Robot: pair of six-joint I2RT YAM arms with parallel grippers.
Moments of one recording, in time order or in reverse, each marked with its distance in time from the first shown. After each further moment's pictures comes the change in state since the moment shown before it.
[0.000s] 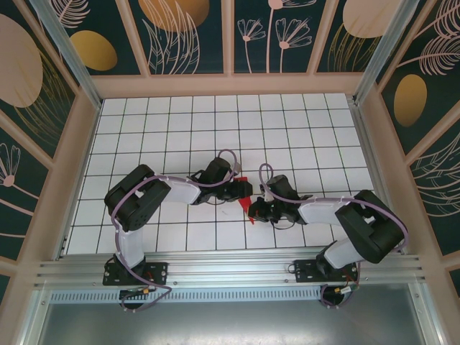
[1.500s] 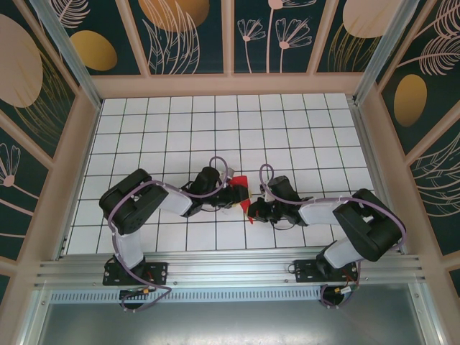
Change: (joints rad) left arm 0.000 -0.044 -0.209 0.335 0.046 -0.177; right arm -0.005 0.017 -0.025 0.074 -0.022 0.007
